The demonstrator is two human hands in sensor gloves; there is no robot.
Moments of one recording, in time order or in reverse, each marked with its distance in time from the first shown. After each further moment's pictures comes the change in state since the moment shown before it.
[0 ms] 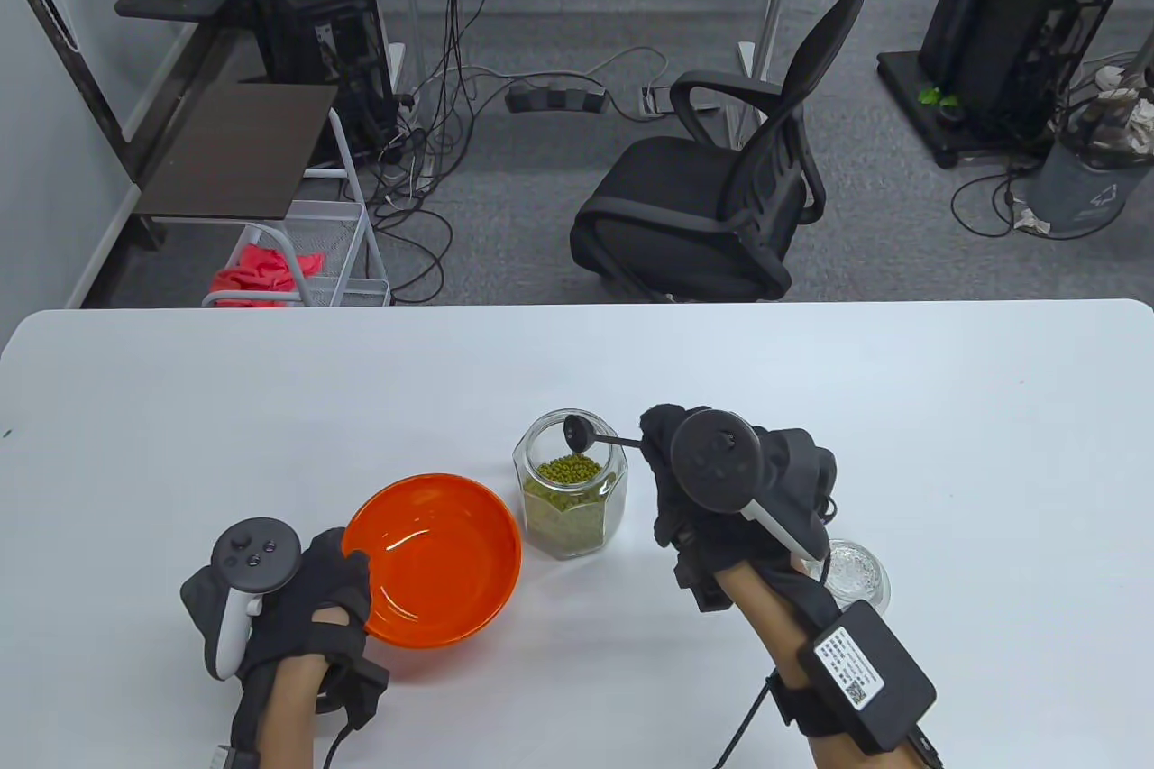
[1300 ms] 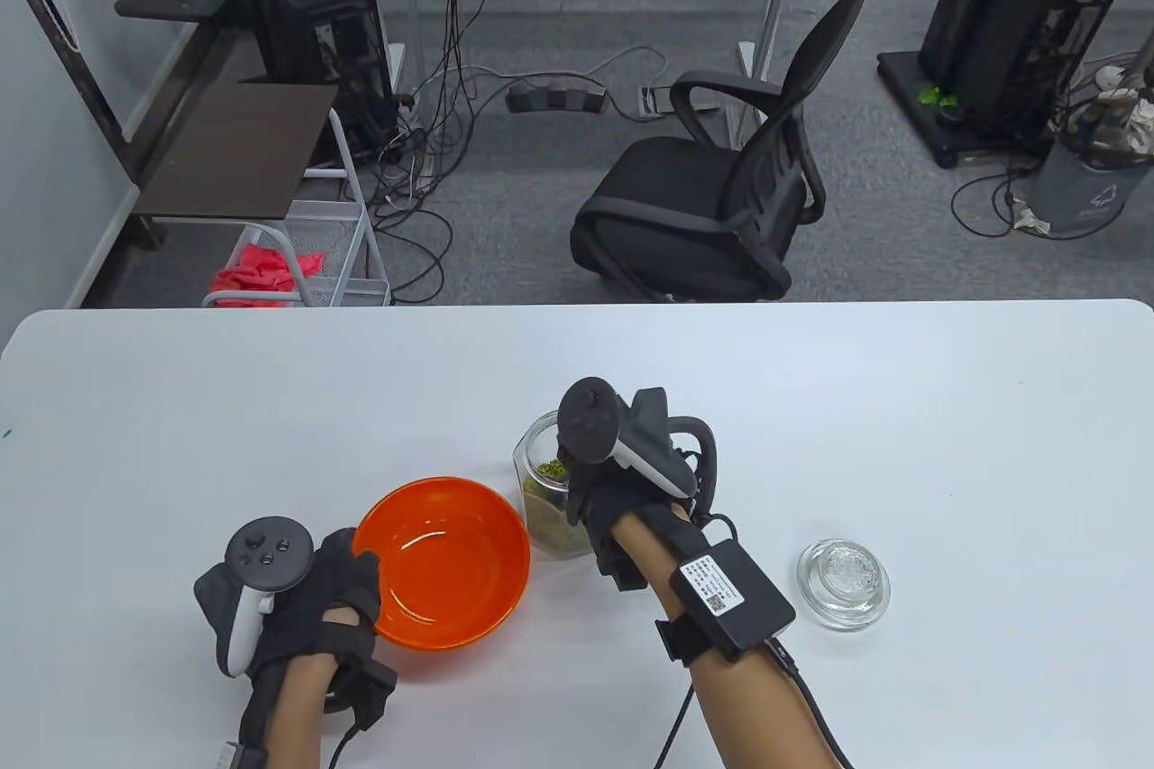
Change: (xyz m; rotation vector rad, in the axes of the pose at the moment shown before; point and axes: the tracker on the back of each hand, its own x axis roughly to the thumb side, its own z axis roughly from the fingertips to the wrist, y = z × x) left_hand 0.004 -0.007 -0.001 -0.016 -0.009 -0.018; right_hand 0.024 0.093 -0.047 0.289 0.072 -0.014
